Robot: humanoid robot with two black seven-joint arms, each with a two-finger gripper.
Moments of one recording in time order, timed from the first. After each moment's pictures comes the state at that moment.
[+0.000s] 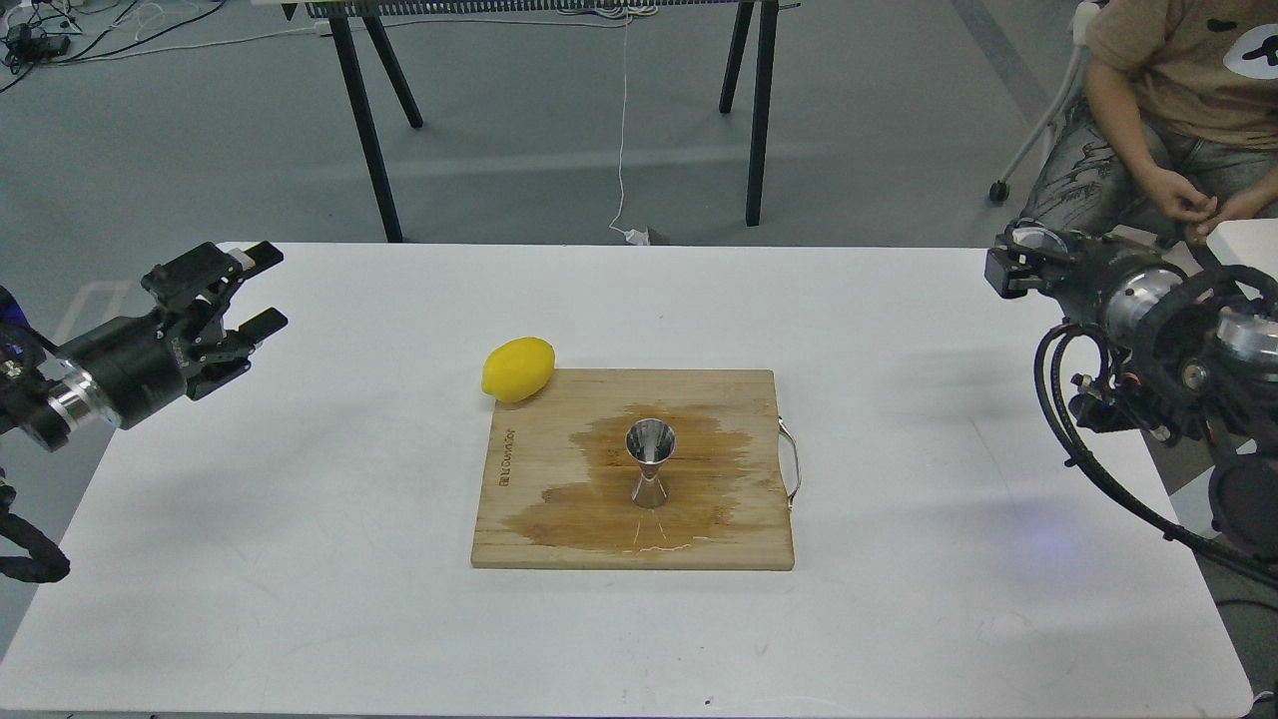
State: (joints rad) left arm -0.58 0.72 -0.59 -0.90 0.78 -0.49 -0.49; right arm 0.26 -0.46 1.41 1.22 0.76 -0.48 -0.02
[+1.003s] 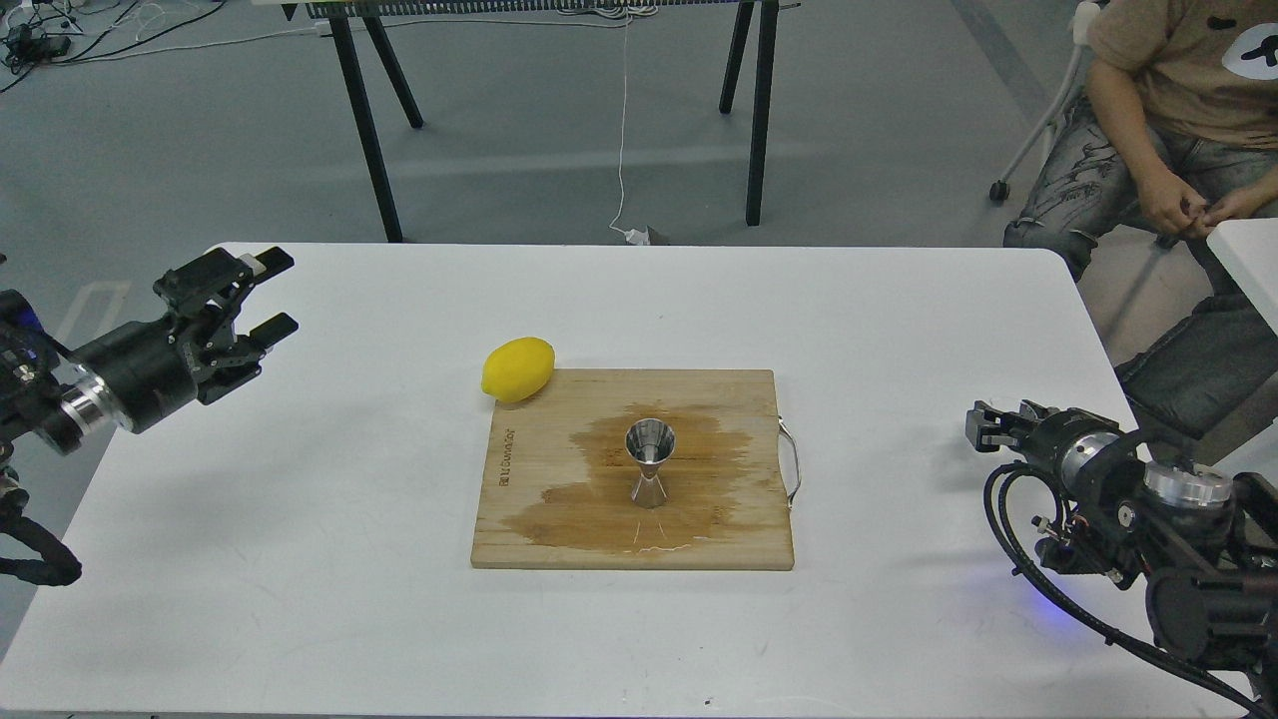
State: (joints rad) left arm -0.58 0.71 -0.59 -0.90 0.78 -0.49 -0.49; right arm 0.18 -0.34 1.31 1.02 0.69 -0.34 -0.04
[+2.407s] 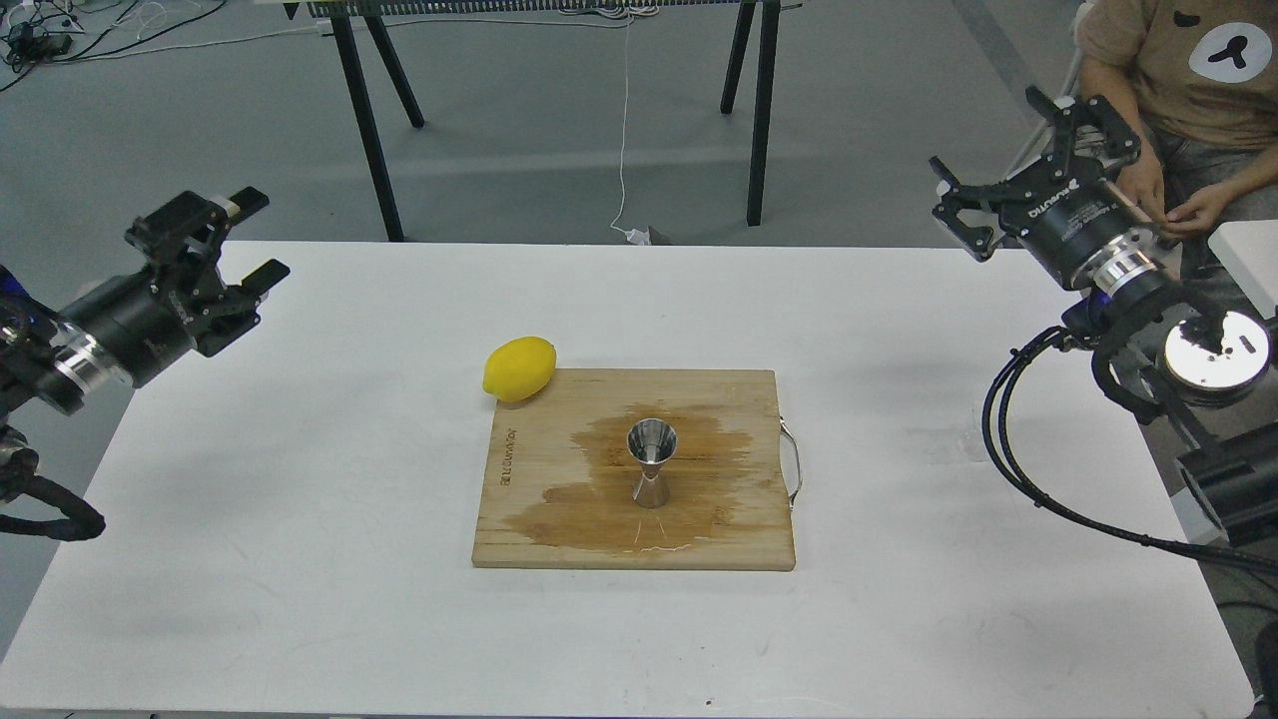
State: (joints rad) left arm -0.64 0.67 -0.65 -0.85 0.64 -0.49 -0.49; right arm 0.49 -0.49 1.18 1.04 0.22 0.40 -0.12
